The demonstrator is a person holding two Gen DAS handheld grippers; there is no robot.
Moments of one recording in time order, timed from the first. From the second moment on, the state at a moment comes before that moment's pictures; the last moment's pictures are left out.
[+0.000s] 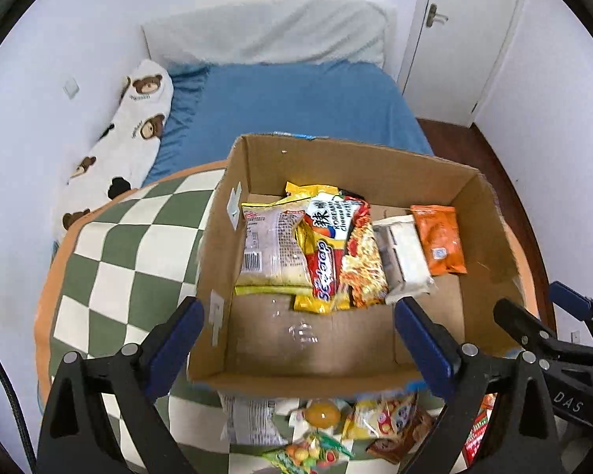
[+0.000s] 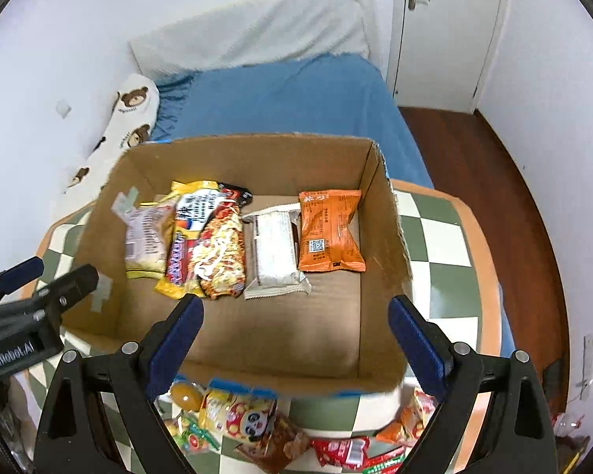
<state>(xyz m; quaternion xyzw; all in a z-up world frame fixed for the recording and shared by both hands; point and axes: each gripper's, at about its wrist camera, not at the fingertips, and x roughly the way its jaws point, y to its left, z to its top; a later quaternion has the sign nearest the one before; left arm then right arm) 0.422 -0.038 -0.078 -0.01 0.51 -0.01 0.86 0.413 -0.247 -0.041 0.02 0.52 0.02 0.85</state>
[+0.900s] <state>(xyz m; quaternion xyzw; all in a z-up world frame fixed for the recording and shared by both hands) 0.307 -0.029 -0.091 0.00 0.53 0.01 0.85 0.278 -0.313 -0.047 0.13 0.55 -0.02 0.83</state>
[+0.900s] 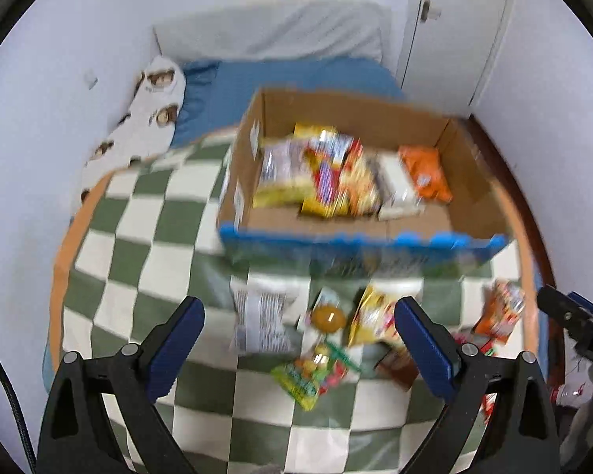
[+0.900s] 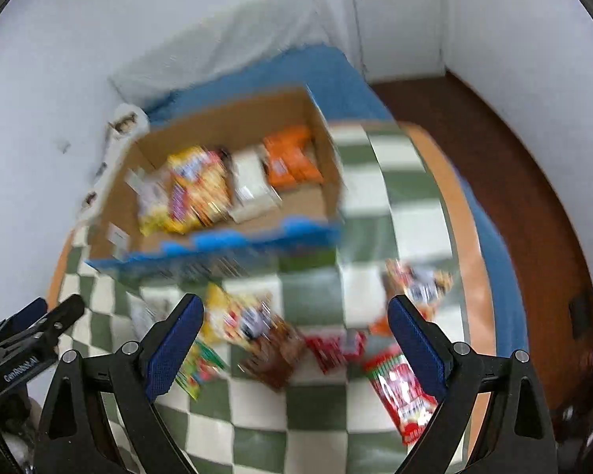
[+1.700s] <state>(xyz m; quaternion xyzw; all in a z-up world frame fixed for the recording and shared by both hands) 0.285 -0.098 -0.285 0.18 0.70 -0.11 0.68 0.211 -0.380 -0.241 0.16 0.73 -0.07 0.67</state>
